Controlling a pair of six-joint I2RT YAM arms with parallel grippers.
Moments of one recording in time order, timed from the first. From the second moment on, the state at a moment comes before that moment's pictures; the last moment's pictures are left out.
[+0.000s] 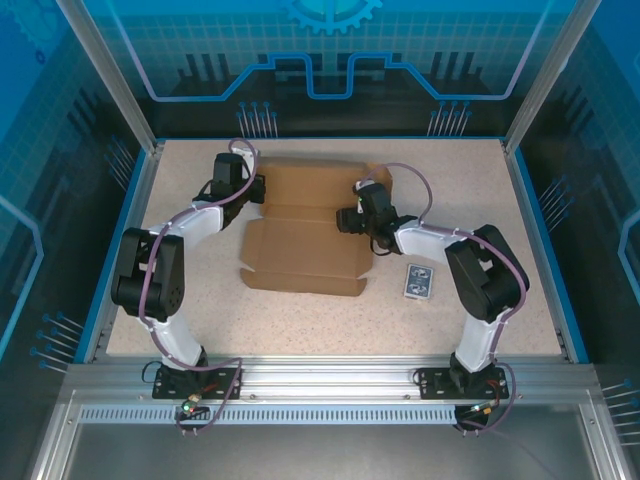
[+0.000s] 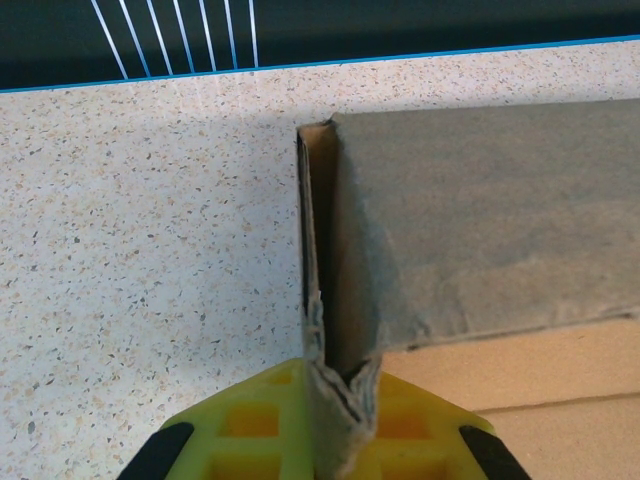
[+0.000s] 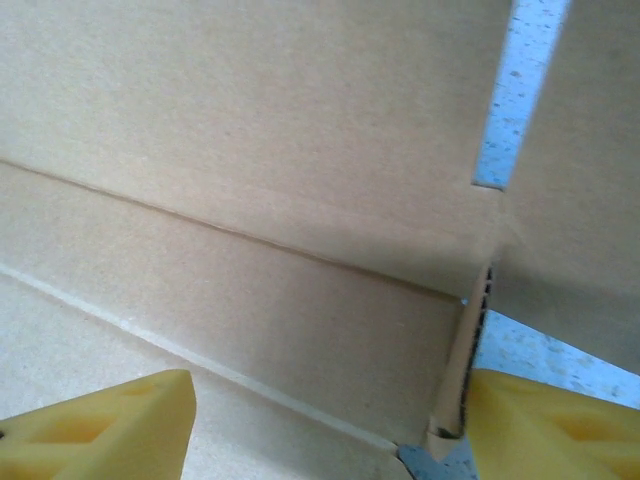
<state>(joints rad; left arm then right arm) -0.14 1.77 1.14 0.05 0.05 -0.07 0.52 1.83 1.06 0.04 0.09 0.32</state>
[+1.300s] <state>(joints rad) -0.14 1.77 1.14 0.03 0.05 -0.07 0.52 1.55 0.99 -0.07 0.06 0.18</state>
